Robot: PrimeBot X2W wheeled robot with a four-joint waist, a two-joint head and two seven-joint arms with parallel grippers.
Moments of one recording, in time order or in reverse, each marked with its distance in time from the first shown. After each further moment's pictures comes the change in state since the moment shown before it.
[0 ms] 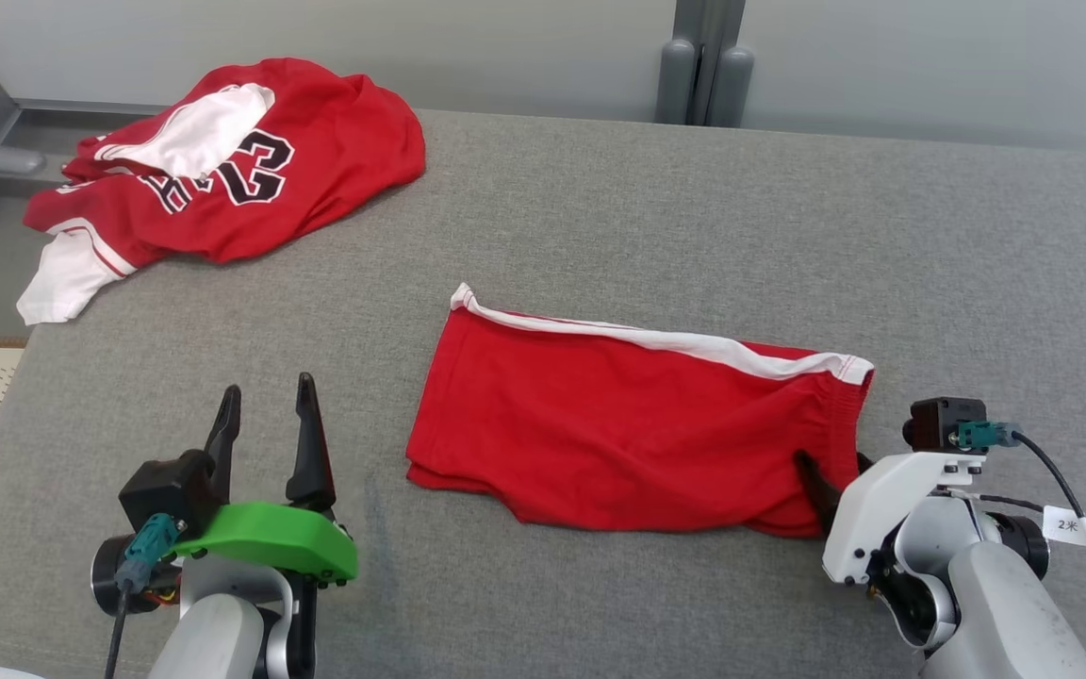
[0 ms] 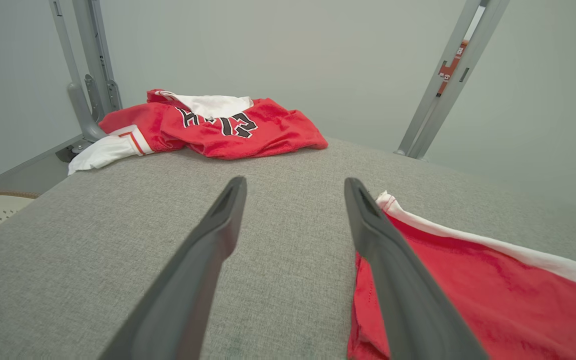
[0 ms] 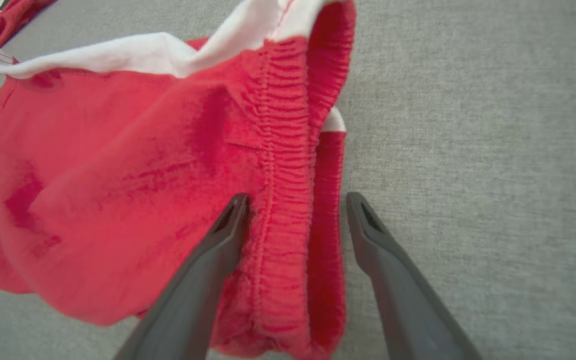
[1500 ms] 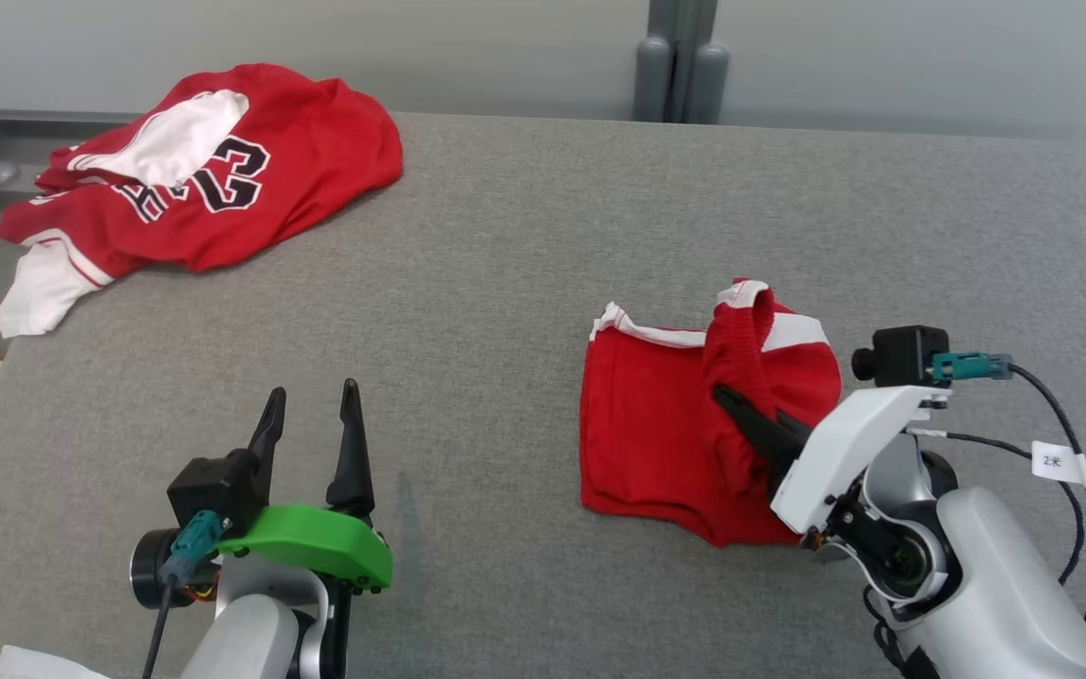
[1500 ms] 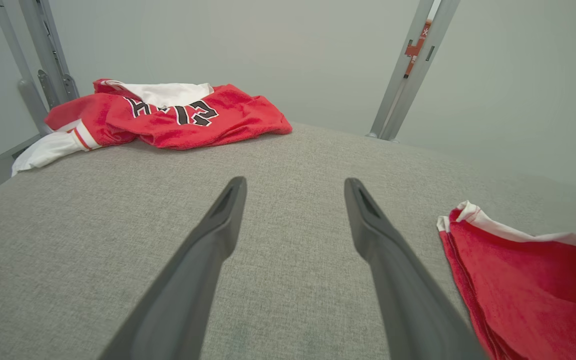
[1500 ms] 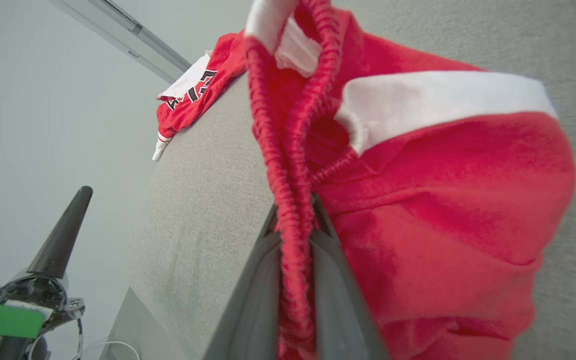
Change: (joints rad) left arm -0.008 -0.013 -0.066 0.007 0.011 0.007 0.010; right arm -0.032 -0.073 0.216 -0.259 0.481 0.000 0.118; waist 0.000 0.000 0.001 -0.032
